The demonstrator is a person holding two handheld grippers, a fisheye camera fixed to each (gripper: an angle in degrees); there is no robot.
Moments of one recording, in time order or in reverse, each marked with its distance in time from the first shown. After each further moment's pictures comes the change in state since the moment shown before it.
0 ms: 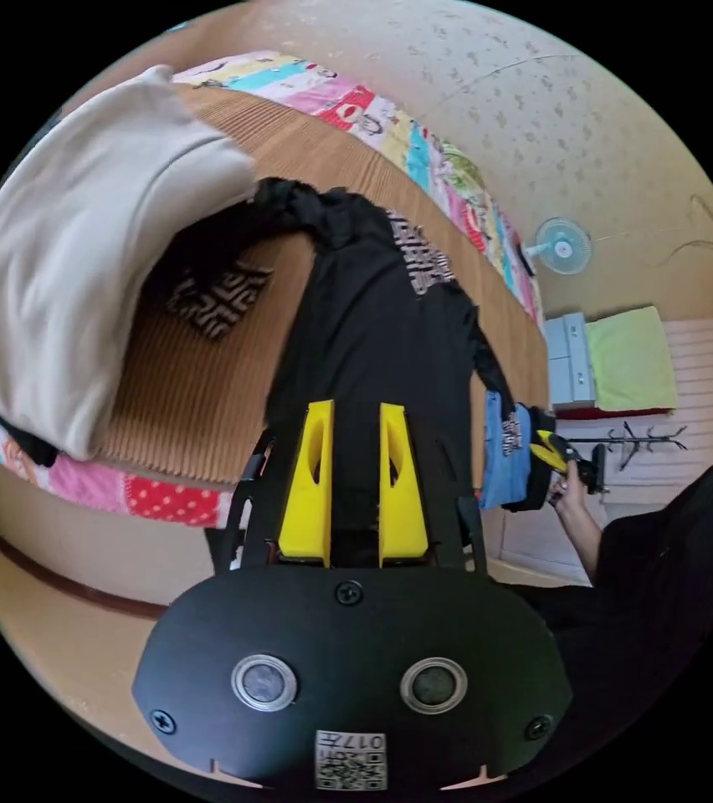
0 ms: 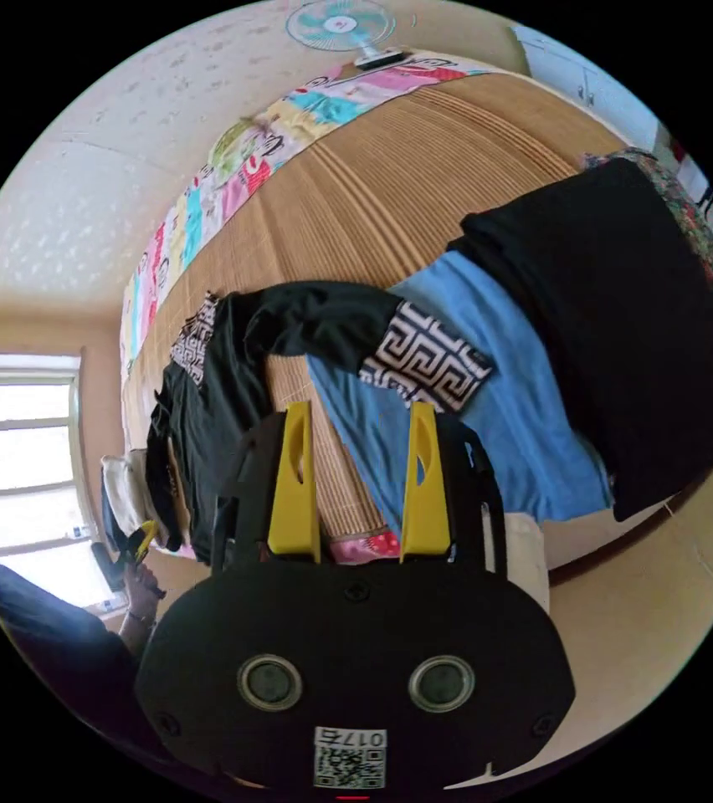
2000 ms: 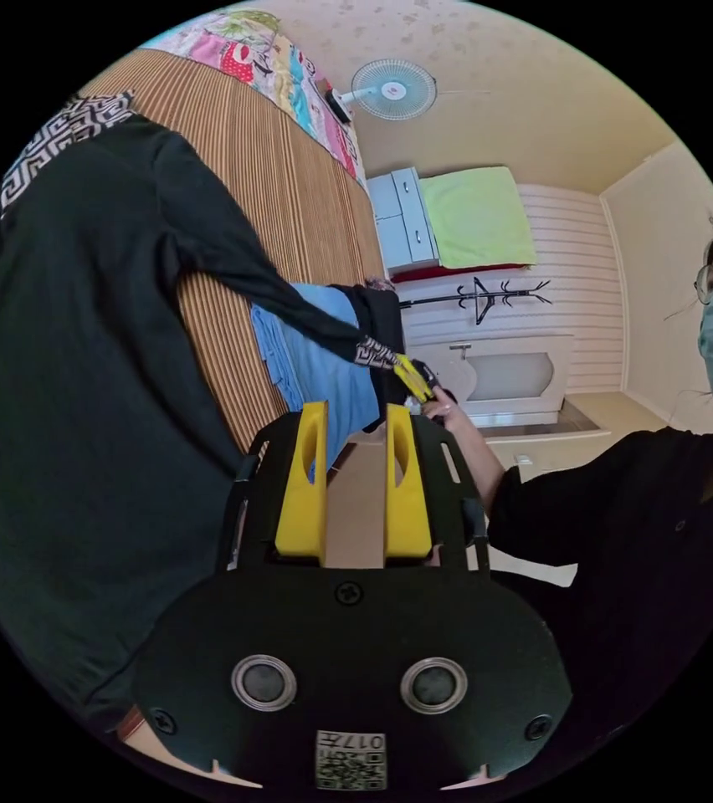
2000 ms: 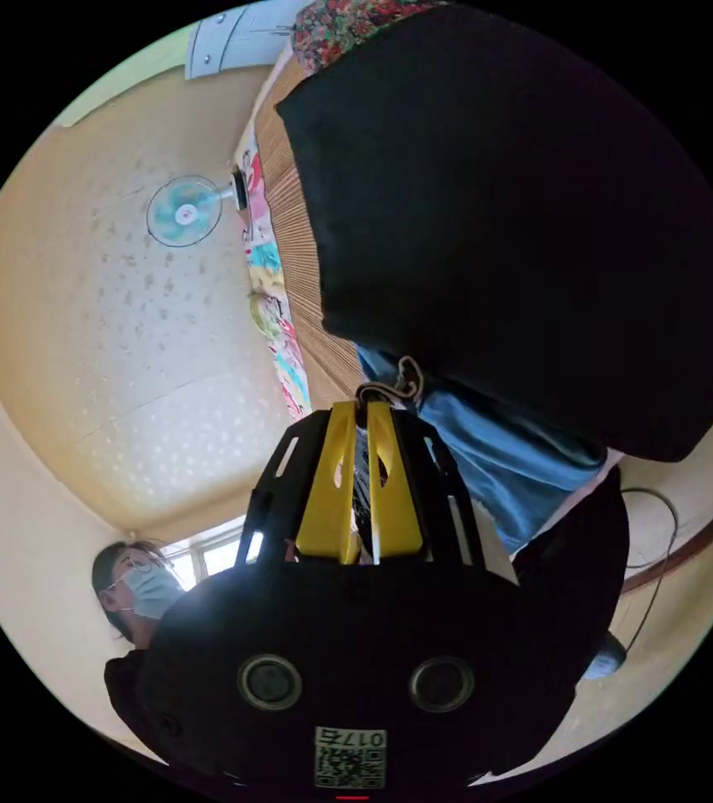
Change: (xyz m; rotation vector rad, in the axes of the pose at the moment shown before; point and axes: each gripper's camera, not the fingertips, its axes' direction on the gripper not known) left arm 0.114 0.053 0.238 -0.421 0.535 0.259; right arm 0.317 0.105 -0.092 0.111 -0.840 0.589
